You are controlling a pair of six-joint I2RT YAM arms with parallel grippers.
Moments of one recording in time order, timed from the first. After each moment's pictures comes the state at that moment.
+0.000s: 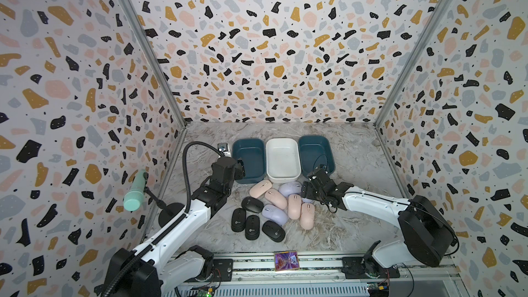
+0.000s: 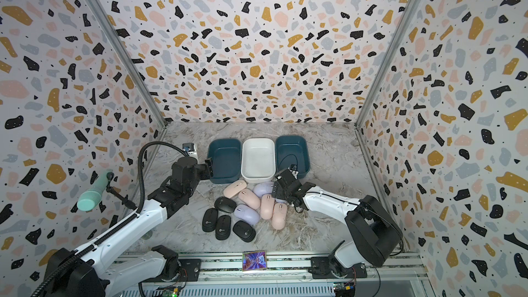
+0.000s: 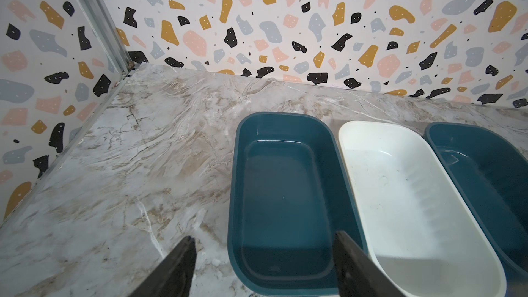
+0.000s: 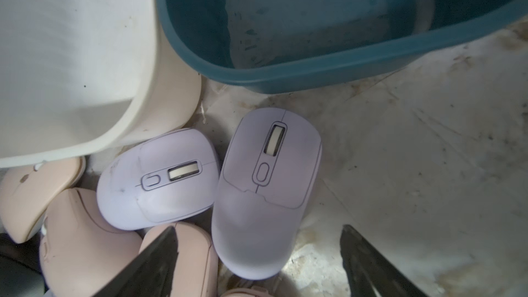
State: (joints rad) left arm -0.42 1.08 0.70 -0.08 -0.38 -0.30; right arm 0.72 1.47 0.76 -0.29 0.21 0.80
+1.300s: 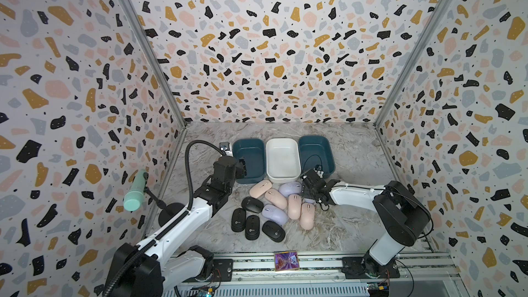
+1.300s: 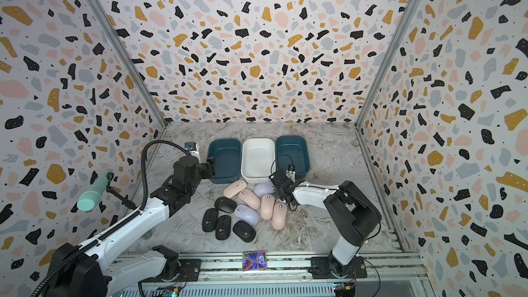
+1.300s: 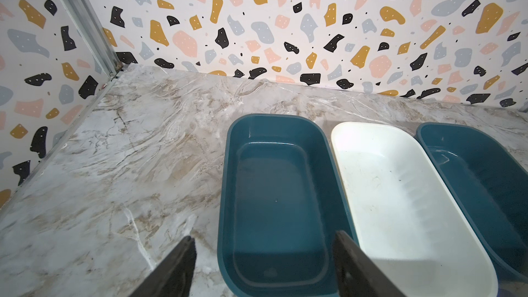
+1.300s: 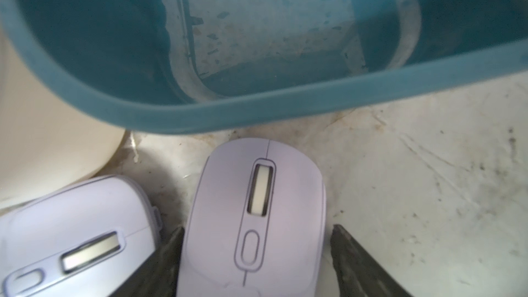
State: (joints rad) left arm -0.43 1.12 0.70 -0.04 -0.36 -0.29; right arm 0.72 1.67 0.83 -0.27 0.36 0.78
